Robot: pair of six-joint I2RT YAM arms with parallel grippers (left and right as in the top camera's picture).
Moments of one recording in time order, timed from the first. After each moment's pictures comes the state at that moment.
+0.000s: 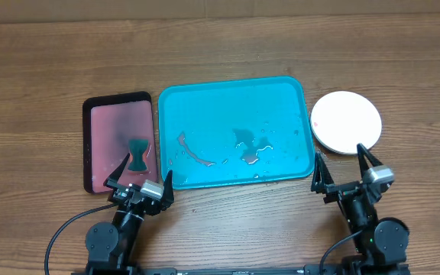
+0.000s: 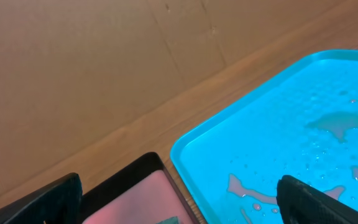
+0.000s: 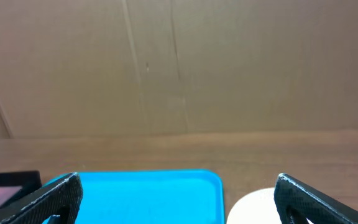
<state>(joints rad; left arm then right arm) -0.06 0.02 0.01 -0.06 0.20 0.43 0.14 0.06 0.02 0.14 -0.09 0.16</state>
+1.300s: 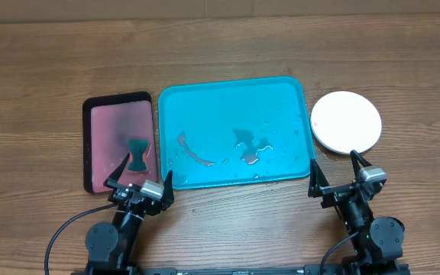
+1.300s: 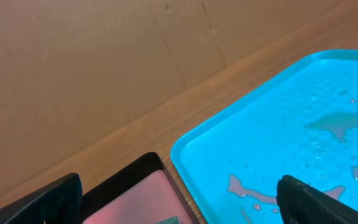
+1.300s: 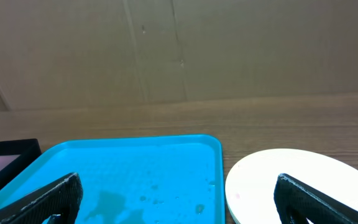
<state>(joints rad) -0.06 0.02 0.01 -0.06 0.20 0.43 0.14 0.01 0.02 -0.03 -0.11 0.16</state>
